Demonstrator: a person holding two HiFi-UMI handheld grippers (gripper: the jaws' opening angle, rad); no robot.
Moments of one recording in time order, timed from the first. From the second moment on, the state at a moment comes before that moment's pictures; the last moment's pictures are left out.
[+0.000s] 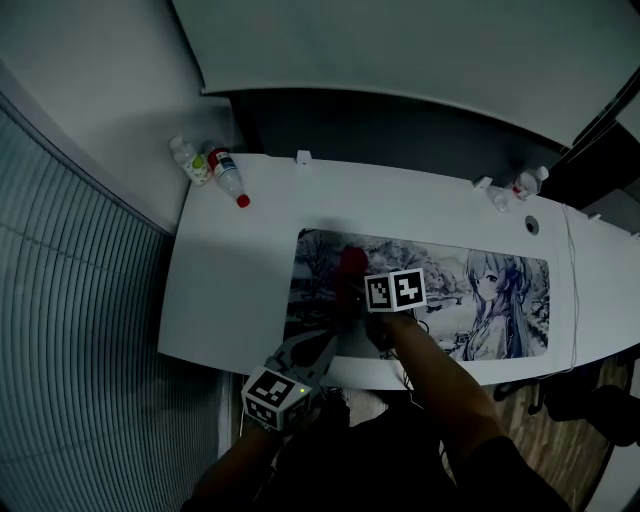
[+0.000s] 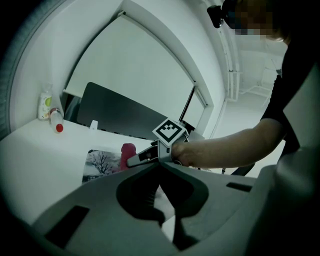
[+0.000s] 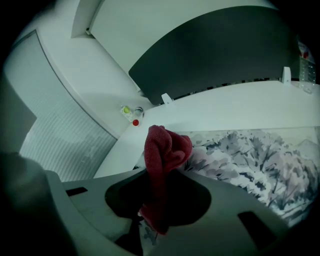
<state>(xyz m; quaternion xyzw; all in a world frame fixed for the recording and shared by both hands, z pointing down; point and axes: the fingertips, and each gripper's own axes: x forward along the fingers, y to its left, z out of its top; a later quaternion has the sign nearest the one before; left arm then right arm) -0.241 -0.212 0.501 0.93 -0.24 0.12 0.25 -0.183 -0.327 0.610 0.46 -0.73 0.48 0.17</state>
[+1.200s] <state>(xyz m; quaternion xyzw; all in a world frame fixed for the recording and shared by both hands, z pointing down) -0.071 -0.200 0.513 0.93 -0.19 0.17 0.25 -0.032 -0.346 0.638 0.45 -0.71 0.53 0.14</state>
